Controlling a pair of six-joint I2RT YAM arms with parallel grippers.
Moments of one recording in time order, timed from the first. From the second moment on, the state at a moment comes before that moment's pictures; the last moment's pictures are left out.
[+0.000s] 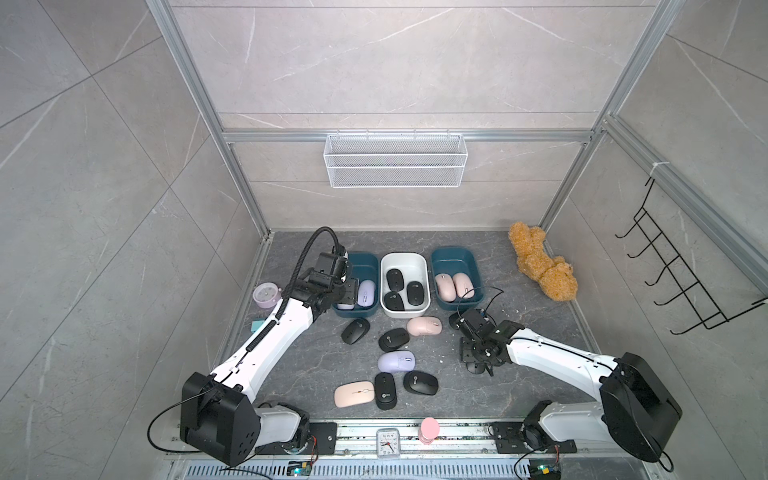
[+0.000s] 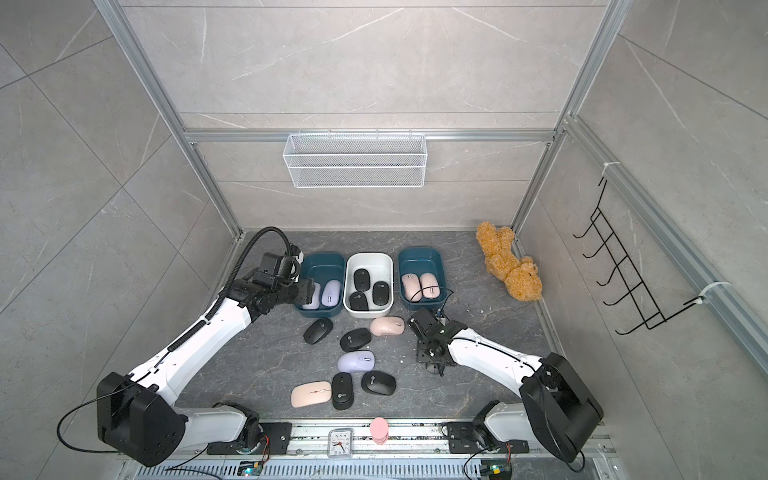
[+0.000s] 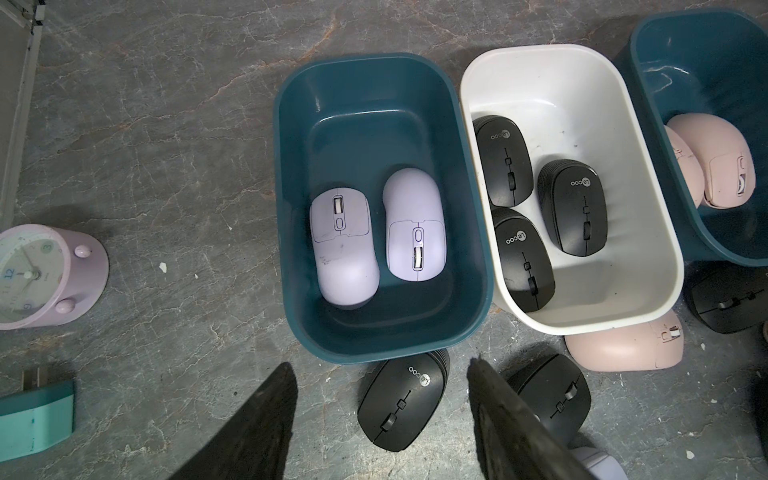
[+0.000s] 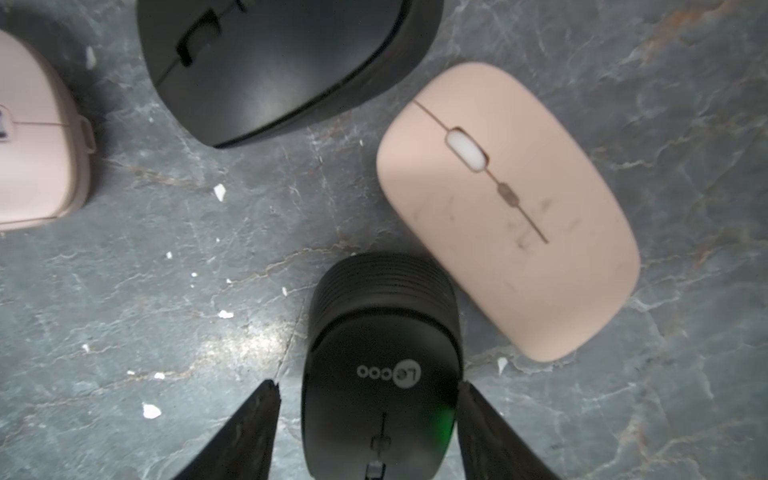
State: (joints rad) left arm -0.41 1.31 1.12 -0.67 -0.12 -0.21; right arm 0.66 1.34 0.70 -0.72 0.22 0.74
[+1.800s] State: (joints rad) left arm -0.41 1.31 1.12 -0.68 -0.12 -0.21; right arm 0.66 1.44 0.70 -0.61 0.20 0.74
